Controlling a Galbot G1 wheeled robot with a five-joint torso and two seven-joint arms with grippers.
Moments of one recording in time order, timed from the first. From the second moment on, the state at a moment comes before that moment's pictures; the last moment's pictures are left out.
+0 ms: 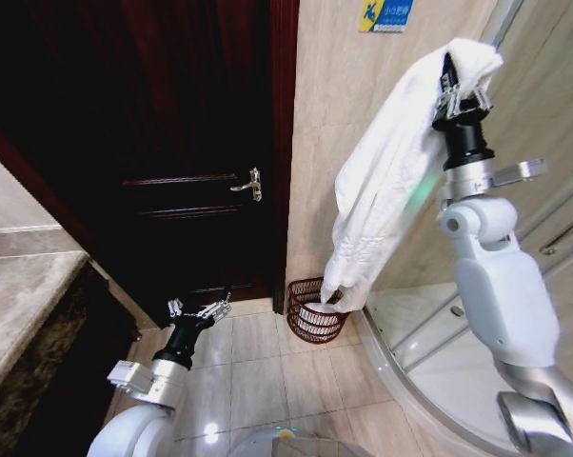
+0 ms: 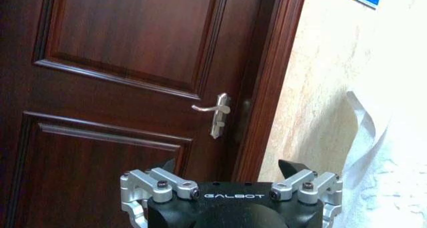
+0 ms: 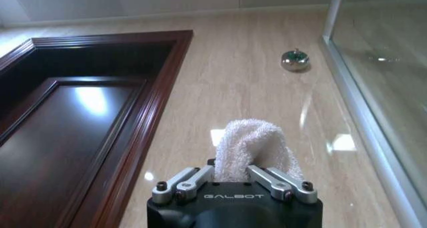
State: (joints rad) left arm 1.83 -1.52 -0.65 -2.50 -0.35 0.13 0.14; right arm -0.42 0.97 0.38 1.80 0.67 0.21 -0.04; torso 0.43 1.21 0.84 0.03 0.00
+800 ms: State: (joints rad) left arm 1.83 -1.52 -0.65 -2.50 -0.35 0.13 0.14; right arm -0.36 1.04 0.32 1.71 0.63 0.22 -0.05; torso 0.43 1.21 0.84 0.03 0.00
